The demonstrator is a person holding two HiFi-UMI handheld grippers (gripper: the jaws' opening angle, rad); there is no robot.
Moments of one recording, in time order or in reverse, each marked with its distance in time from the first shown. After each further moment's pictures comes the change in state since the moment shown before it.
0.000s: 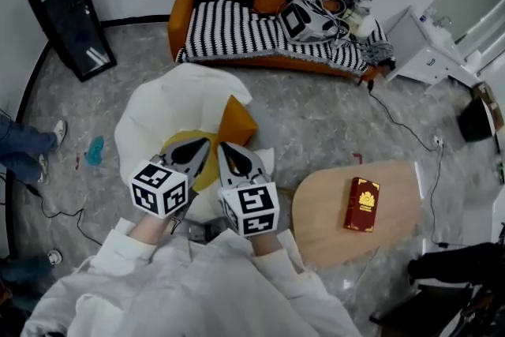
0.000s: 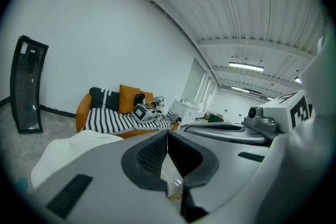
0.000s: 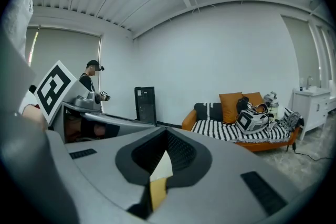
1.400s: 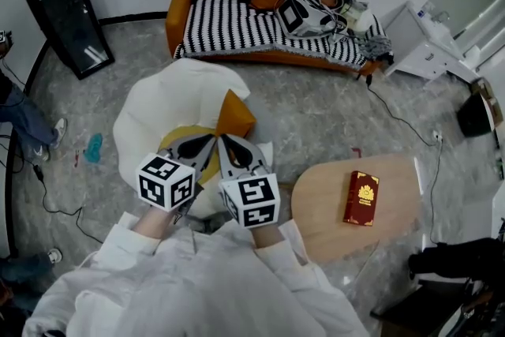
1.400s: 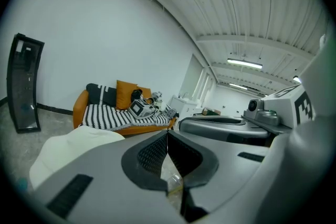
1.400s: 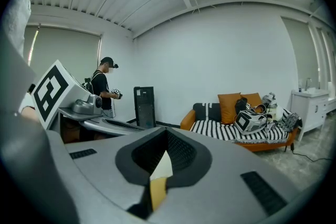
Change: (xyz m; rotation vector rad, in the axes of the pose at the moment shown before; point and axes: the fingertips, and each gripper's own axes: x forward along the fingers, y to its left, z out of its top) left arm 0.011 -0.016 -0.013 0.003 0.047 -0.020; right arm -0.007 -0.004 0.003 -0.002 -0.005 -0.010
